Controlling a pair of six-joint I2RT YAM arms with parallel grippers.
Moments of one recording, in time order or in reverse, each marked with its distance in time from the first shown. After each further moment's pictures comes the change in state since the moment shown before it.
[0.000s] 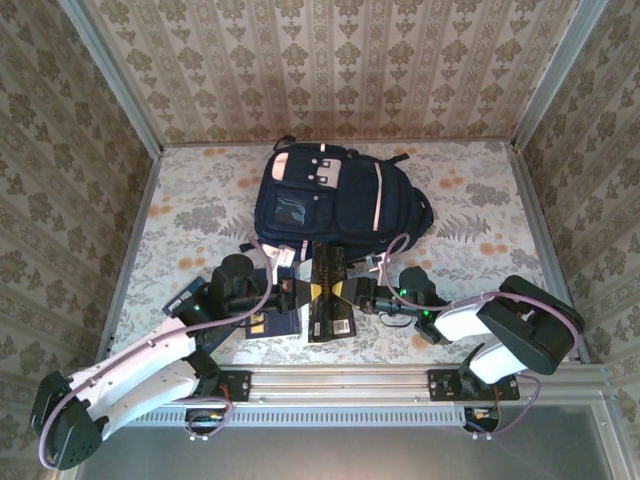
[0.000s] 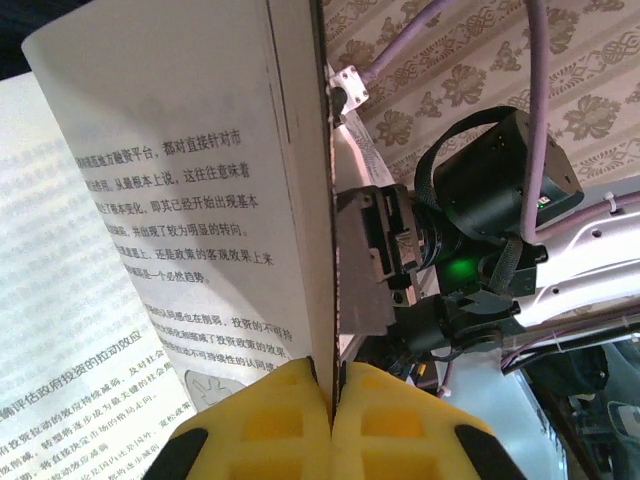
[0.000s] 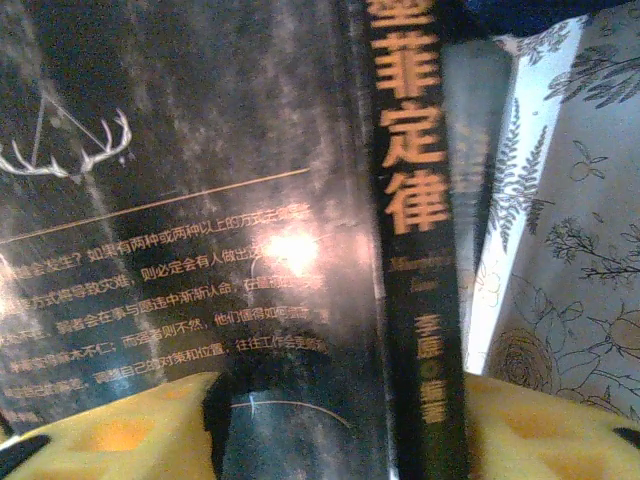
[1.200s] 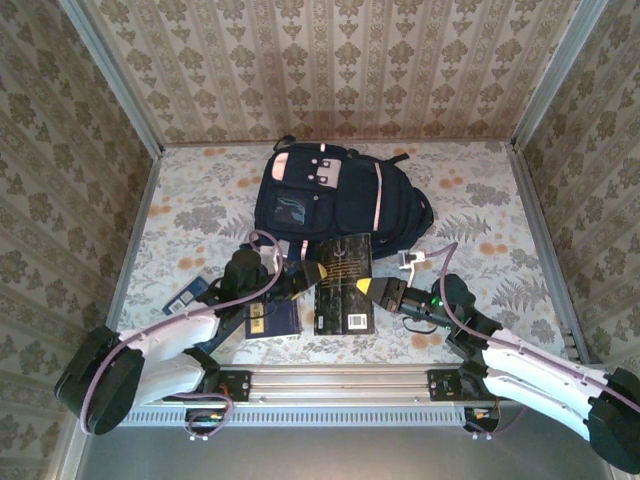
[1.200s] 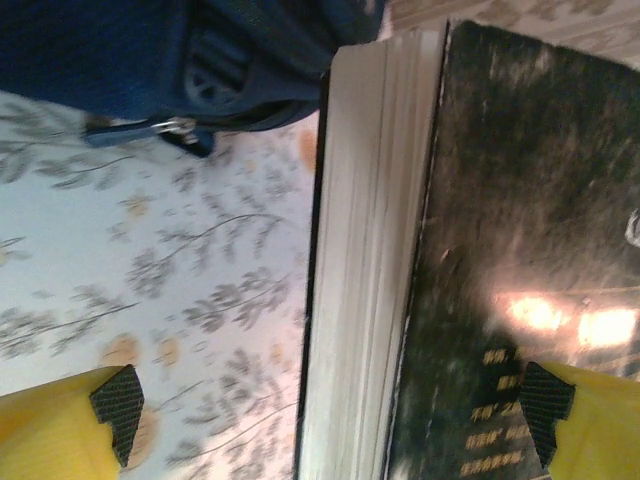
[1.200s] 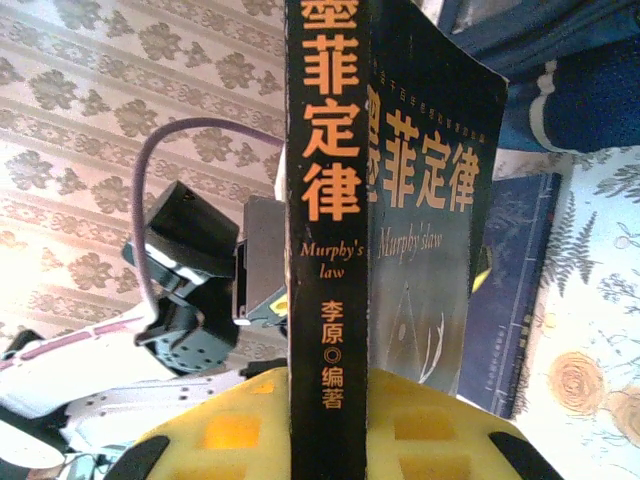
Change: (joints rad) left arm 0.144 0.324 -0.125 0.433 0.056 -0.346; right arm 0.005 -0.733 -0.021 -0.582 0.150 -0.062
